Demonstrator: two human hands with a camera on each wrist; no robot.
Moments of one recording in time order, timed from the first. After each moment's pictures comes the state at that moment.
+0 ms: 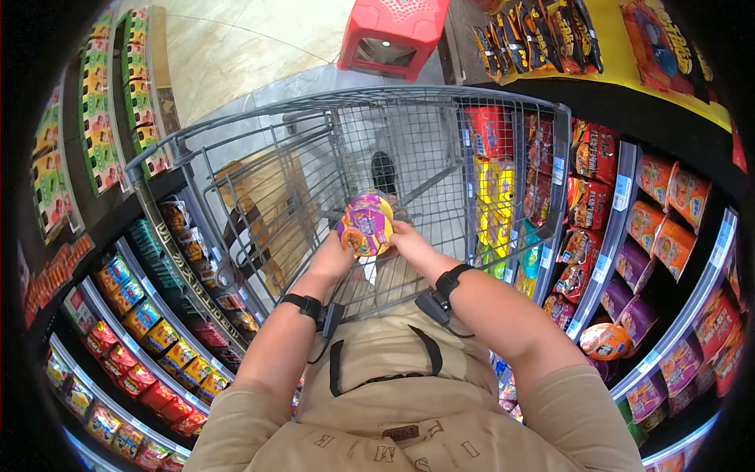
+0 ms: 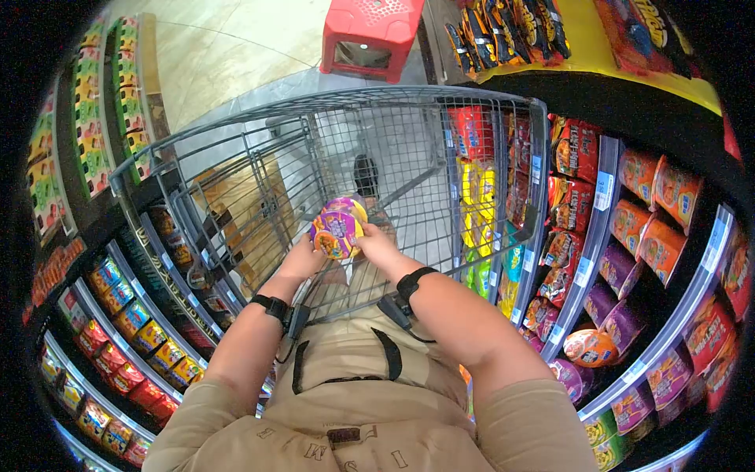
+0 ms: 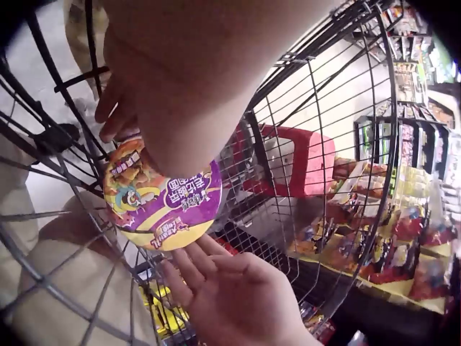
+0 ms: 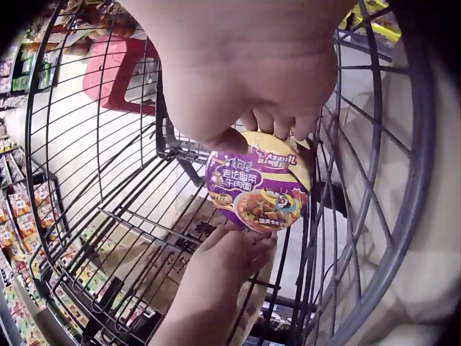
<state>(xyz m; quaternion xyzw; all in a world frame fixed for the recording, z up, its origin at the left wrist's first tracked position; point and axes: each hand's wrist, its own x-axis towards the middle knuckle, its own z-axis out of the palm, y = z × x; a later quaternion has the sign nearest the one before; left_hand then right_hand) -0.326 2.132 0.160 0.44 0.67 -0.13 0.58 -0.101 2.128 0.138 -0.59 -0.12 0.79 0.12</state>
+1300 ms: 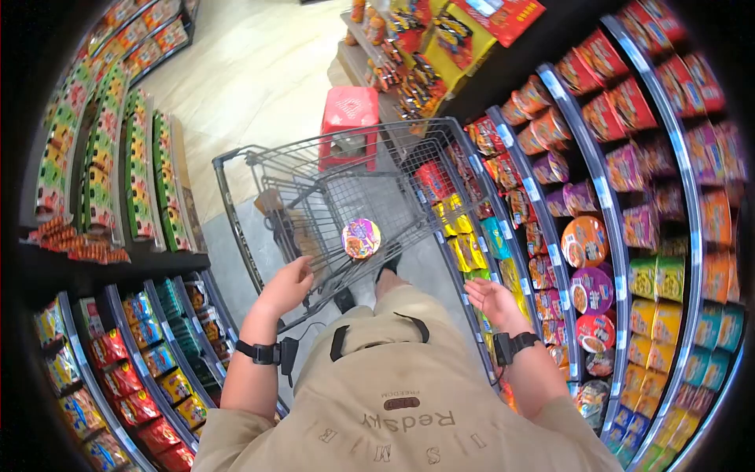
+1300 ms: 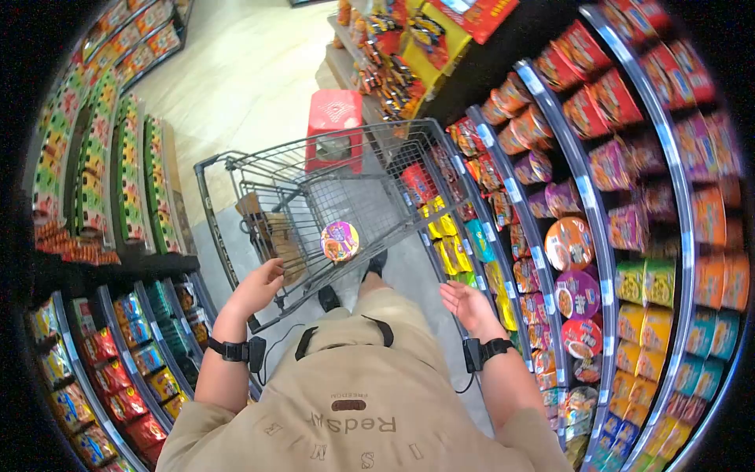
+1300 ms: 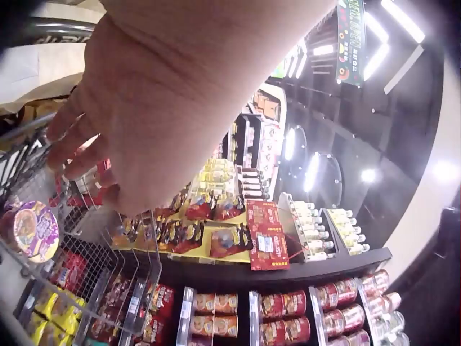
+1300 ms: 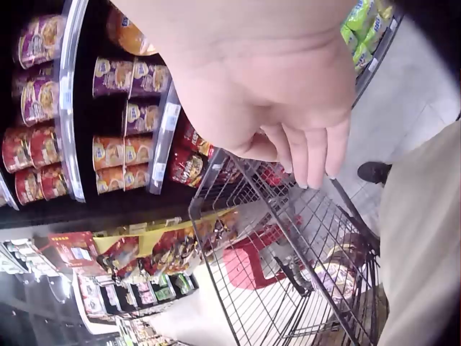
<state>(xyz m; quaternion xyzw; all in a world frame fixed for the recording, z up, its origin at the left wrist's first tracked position) -0.467 2.067 0.410 0.67 0.53 0.05 0.52 0.023 1.871 0.407 -0.61 0.04 0.64 0.46</state>
